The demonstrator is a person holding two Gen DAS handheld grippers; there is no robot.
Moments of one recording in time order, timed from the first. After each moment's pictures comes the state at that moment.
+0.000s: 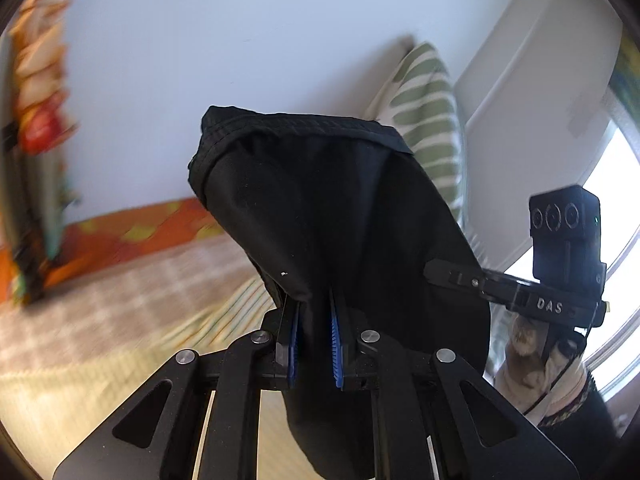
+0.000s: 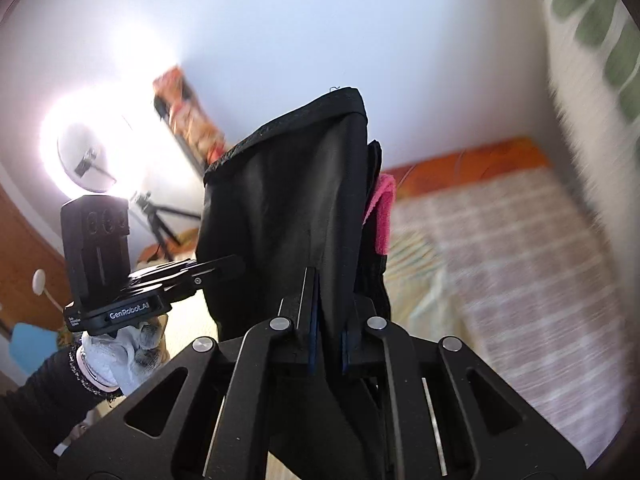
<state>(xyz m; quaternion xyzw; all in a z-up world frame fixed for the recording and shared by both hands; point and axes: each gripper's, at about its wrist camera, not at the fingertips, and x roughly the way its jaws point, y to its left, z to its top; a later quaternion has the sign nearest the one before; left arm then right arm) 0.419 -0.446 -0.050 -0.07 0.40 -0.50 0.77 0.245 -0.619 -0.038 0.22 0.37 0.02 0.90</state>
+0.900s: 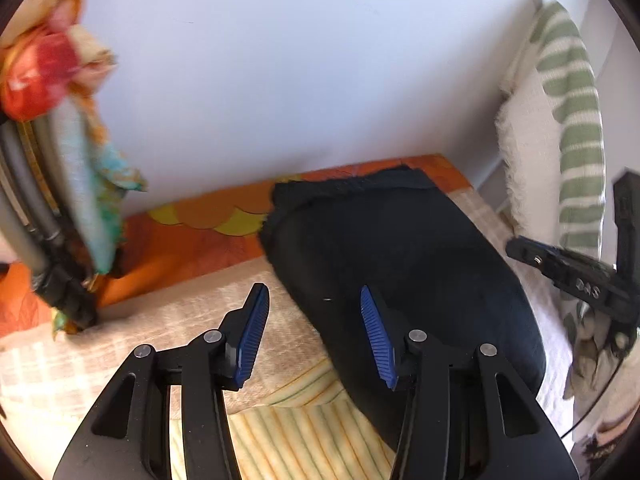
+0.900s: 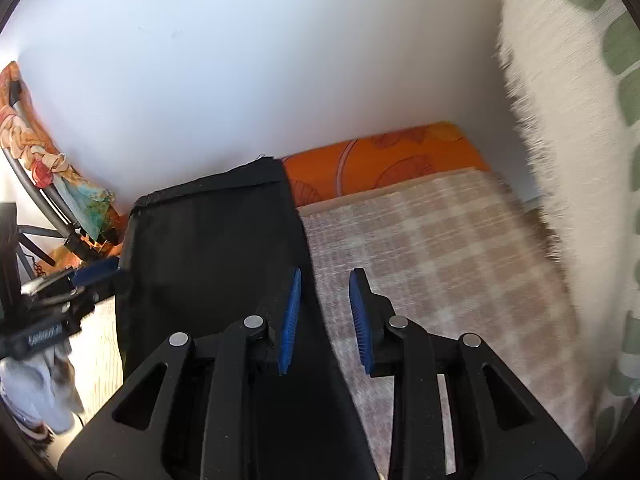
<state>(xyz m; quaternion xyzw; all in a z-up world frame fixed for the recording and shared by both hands) 0.487 -0.474 -0.120 0.02 0.46 -0.33 0.82 0.325 -0.675 -0.128 0.16 0.45 -0.15 0.87</state>
